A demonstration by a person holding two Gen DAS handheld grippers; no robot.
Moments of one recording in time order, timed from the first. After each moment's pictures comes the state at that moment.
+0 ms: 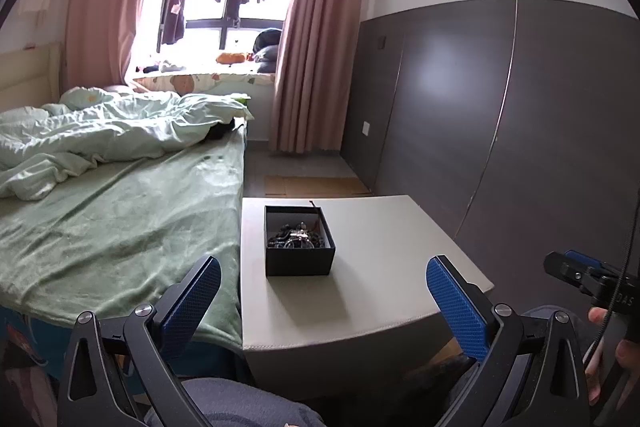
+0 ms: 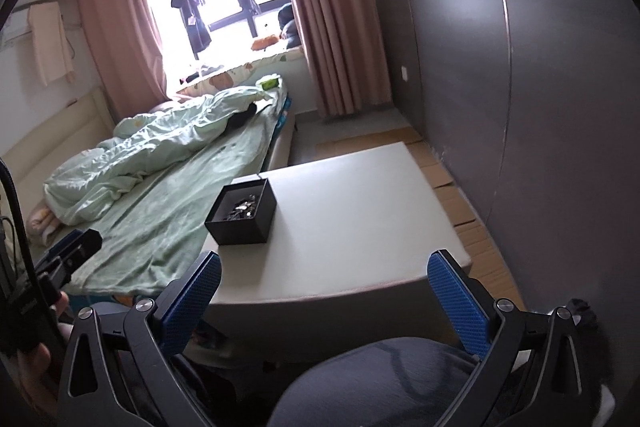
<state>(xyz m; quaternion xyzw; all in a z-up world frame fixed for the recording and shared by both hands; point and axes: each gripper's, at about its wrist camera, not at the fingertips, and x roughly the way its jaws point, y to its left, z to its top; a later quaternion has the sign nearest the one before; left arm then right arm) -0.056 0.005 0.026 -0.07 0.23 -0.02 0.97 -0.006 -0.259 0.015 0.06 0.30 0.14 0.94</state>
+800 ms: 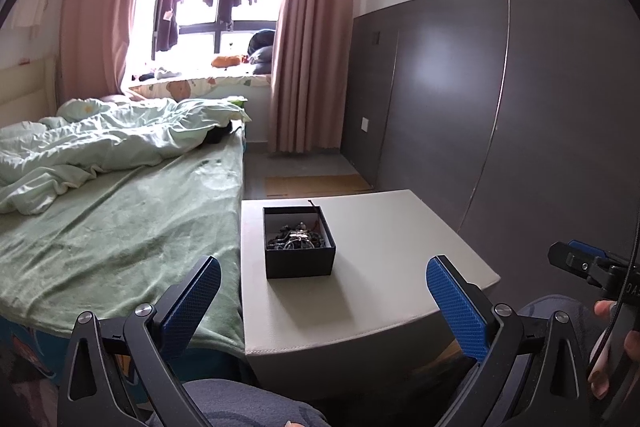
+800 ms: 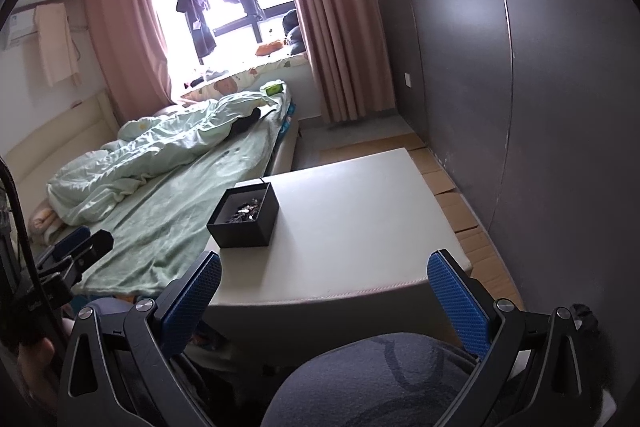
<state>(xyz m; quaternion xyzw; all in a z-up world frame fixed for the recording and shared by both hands) -0.052 -0.006 0.023 -0.04 0.23 -0.02 0.97 -0.009 -0.261 0.016 0.07 0.30 0.15 0.94</state>
